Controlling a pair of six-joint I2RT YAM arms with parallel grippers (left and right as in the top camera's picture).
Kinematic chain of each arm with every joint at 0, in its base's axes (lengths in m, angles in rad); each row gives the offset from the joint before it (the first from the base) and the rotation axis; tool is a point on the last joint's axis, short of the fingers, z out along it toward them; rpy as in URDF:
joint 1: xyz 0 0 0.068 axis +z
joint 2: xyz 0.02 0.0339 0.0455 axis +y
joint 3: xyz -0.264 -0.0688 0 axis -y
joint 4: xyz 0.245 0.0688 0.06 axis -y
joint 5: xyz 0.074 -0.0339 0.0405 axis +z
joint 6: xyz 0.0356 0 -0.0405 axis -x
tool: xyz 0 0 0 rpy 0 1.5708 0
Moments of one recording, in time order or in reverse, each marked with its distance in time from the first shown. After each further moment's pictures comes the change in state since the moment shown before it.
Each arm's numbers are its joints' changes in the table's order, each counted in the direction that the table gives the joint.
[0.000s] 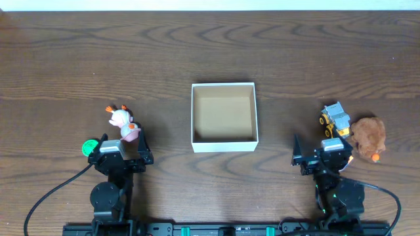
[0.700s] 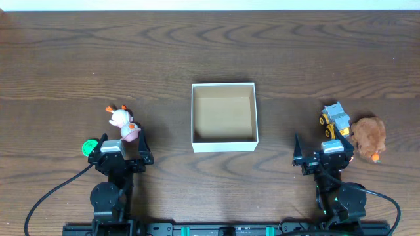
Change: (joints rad) left arm 0.000 0.000 -0.004 0.007 0.000 -0.031; right arm 0.000 -0.060 0.000 0.000 0.004 0.060
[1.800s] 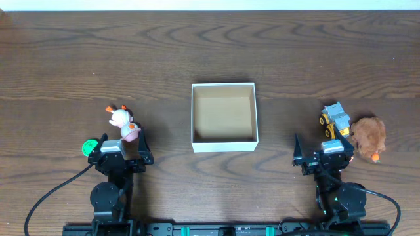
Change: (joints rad) left arm 0.000 0.000 0.000 0.000 0.000 0.000; right arm 0.000 0.000 0.000 0.000 0.000 0.000
